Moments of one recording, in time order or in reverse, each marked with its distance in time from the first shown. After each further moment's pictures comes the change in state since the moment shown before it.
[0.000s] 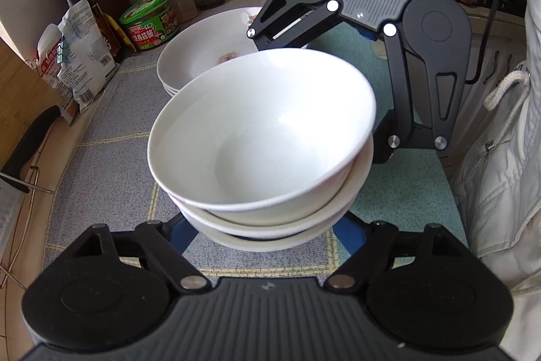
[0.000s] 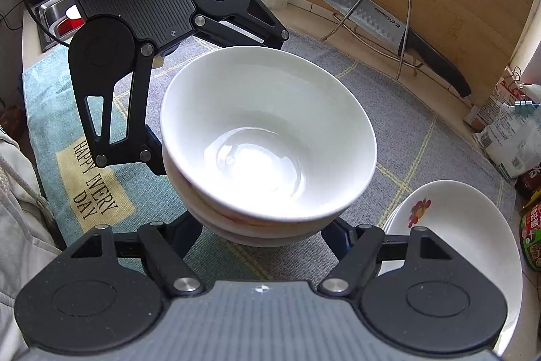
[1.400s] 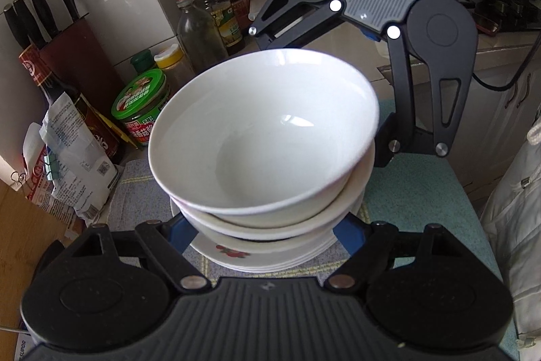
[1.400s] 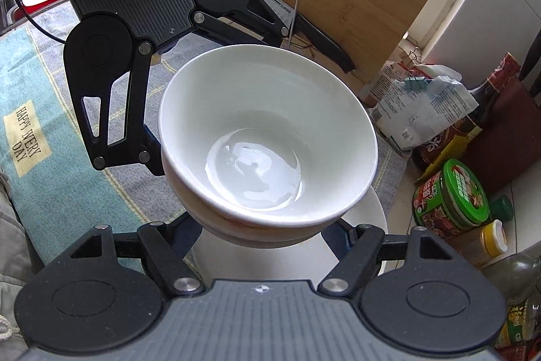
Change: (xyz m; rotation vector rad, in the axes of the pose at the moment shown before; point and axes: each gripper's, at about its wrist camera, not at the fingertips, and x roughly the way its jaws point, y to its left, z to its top) left arm 0.058 0.024 0.108 0.113 -0.127 0.041; right arm -0.056 -0.088 -0.047 -0.007 0.056 -0.205
